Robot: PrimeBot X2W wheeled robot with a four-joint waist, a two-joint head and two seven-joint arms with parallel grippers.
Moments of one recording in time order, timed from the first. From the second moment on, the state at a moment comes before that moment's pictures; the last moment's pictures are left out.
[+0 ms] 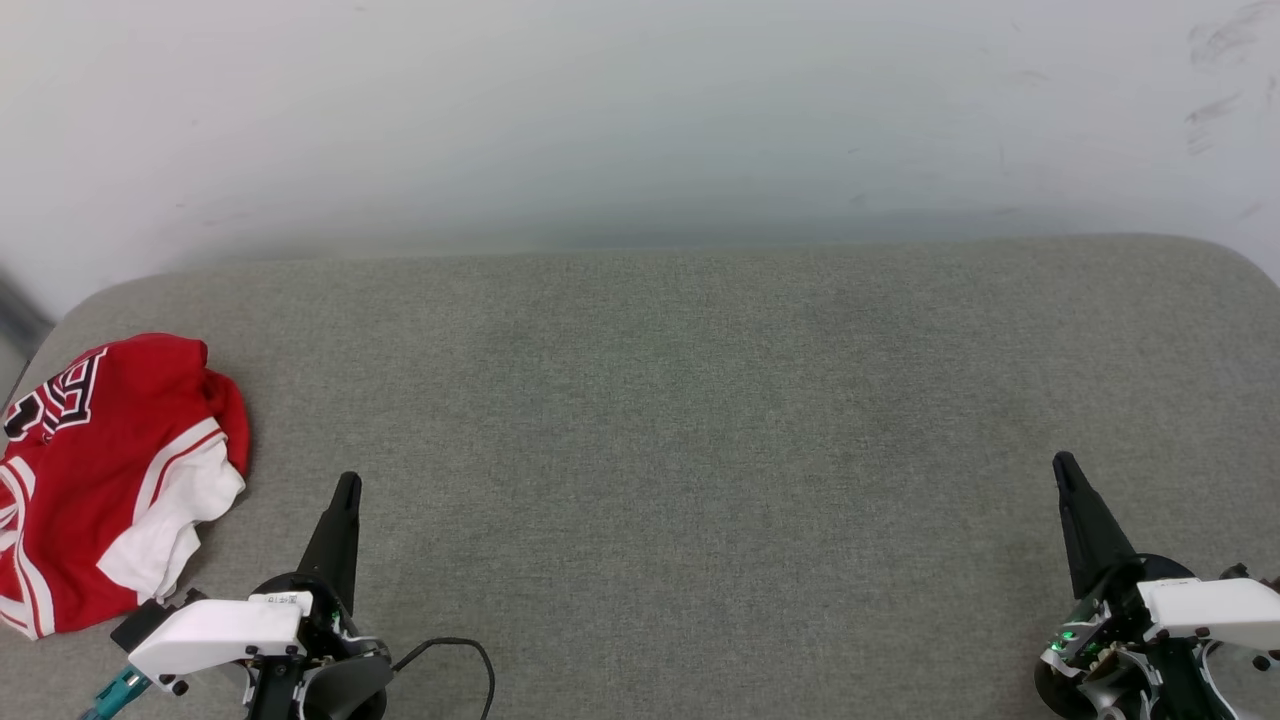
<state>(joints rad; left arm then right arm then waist) -0.11 0.05 0.11 0.25 -1.61 -0.13 0.11 -0.10 -0.05 -0.11 0.25 1.61 0.13 0.11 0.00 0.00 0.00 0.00</state>
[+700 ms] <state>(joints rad) -0.11 0.05 0.11 0.25 -1.61 -0.13 0.11 -0.10 -0.05 -0.11 0.25 1.61 0.13 0.11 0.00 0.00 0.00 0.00</state>
